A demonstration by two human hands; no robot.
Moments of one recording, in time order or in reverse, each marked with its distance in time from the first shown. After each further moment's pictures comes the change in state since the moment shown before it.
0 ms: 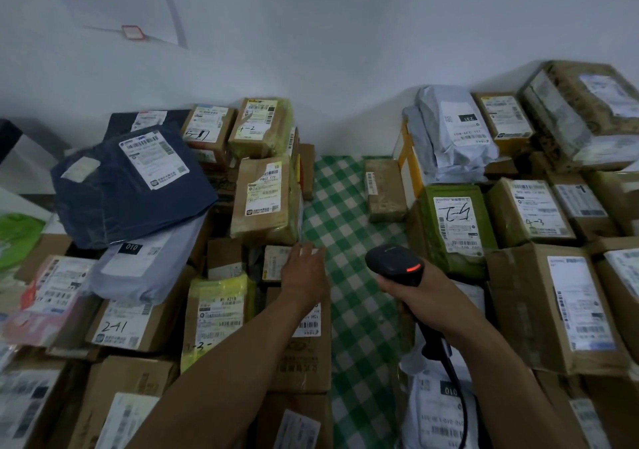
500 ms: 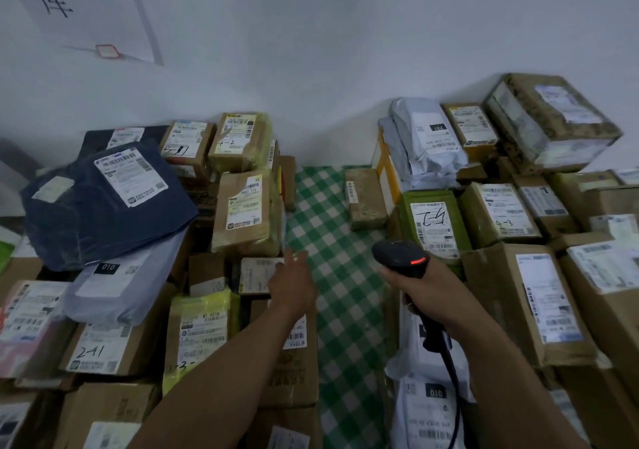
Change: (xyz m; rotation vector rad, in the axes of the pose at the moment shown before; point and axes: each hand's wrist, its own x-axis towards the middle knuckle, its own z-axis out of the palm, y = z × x) left_hand 0.001 0.013 0.000 -0.103 0.006 -0.119; right_hand 0.007 0.010 -0.029 0.056 0.100 -0.047
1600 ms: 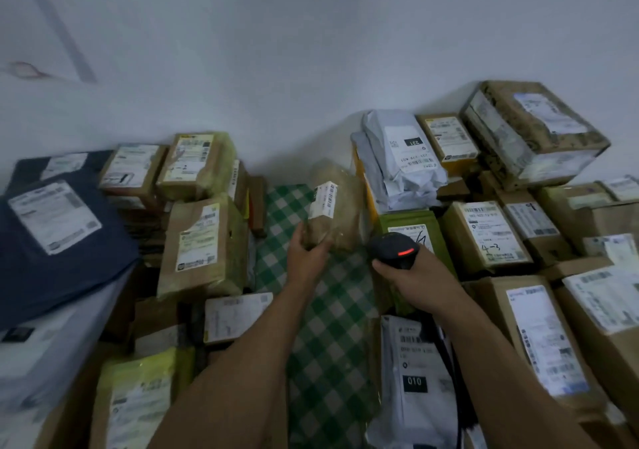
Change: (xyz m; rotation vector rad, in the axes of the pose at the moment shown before) left_hand 0.084 0.108 -0.006 -1.178 0.098 -0.016; right_hand 0.084 0.001 -0.043 -0.092 0.126 -0.017
